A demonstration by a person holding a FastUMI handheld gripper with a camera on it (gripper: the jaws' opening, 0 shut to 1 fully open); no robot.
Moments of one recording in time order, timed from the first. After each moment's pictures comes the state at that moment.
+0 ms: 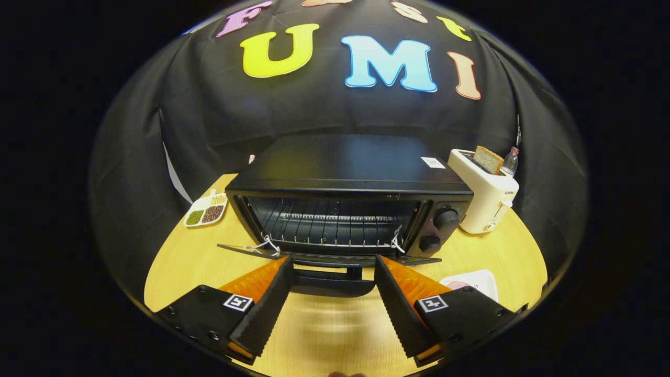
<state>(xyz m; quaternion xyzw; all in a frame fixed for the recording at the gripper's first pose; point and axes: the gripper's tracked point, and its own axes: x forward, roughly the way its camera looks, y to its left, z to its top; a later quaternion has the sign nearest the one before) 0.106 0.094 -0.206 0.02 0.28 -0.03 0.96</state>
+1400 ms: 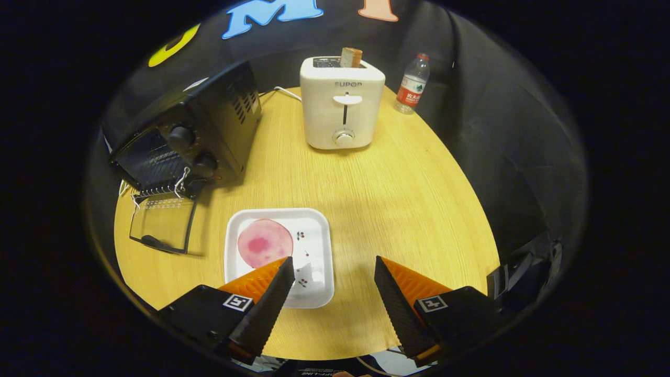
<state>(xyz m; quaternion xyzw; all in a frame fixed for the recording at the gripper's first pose) 0.010 -0.225 -0.291 0.08 0.51 -0.13 0.85</state>
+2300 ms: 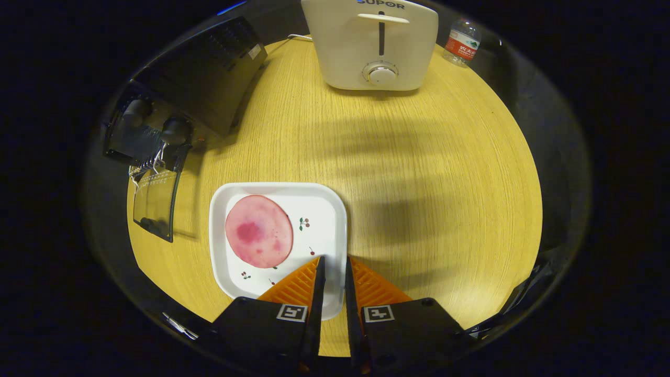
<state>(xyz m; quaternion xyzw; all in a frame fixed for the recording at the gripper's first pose) 0.023 -0.212 -0.345 0.11 0.62 -0.03 0.78</state>
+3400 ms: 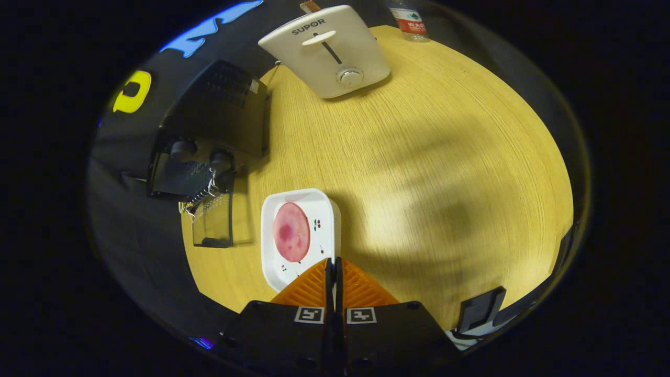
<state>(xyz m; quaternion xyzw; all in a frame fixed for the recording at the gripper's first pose) -0.007 -0.180 -0.300 0.31 0.55 0.01 0.78</state>
